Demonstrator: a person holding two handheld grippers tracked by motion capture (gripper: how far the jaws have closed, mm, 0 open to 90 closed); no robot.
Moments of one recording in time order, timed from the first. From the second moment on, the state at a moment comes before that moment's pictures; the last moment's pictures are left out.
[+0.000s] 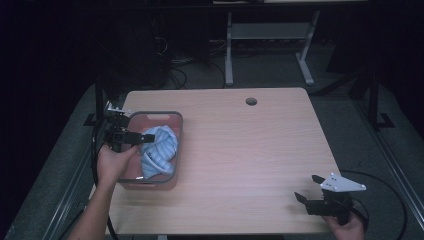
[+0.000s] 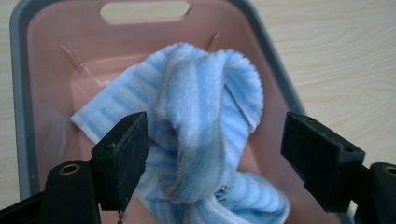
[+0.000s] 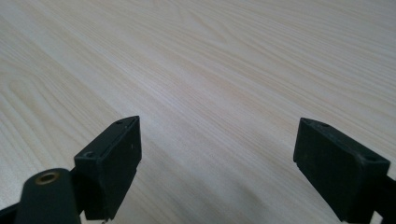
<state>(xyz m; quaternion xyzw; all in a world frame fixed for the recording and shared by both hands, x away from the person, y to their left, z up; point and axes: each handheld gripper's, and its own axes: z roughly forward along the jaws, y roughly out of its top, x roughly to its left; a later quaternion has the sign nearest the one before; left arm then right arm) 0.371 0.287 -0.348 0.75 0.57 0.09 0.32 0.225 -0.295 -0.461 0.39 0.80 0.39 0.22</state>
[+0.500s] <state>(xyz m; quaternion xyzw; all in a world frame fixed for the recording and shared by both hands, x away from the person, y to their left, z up) 0.379 0.279 -0.376 0.76 0.58 0.07 0.29 0.225 -0.294 -0.461 0.39 0.80 0.39 0.22</state>
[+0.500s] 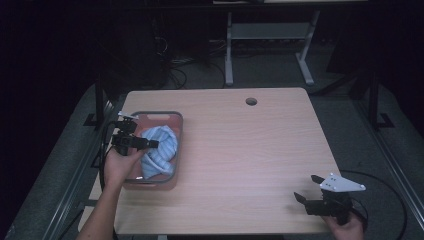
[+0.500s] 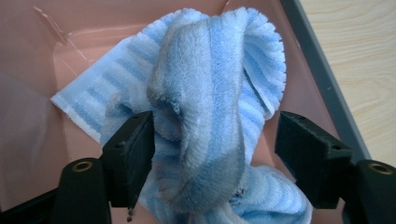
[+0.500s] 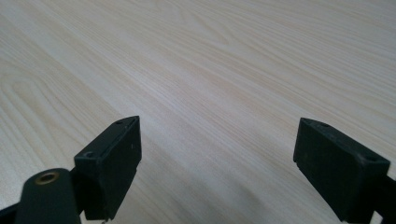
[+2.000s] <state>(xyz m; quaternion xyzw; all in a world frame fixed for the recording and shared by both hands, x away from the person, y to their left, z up) 0.368 0.283 -0.374 0.79 0.55 0.07 0.27 0.227 -0.290 -0.461 0.39 0.81 0.39 0.22</state>
